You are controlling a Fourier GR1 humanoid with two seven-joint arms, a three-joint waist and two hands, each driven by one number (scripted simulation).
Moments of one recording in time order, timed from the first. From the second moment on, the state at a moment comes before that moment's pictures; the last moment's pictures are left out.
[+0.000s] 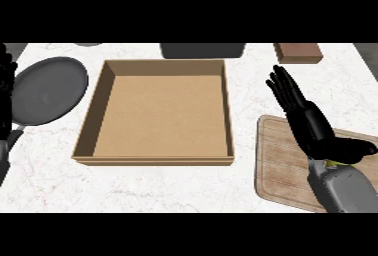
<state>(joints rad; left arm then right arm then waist) -0.29 0.62 -0.05 -1.46 0.13 0.40 0.07 -0.28 -0.34 0.24 -1.55 -0.26 -0.05 -0.15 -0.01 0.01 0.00</state>
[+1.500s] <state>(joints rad) -0.01 0.46 -0.22 -1.52 0.09 0.32 0.06 0.05 -0.94 -0.06 -1.52 -0.08 -0.04 0.38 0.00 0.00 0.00</state>
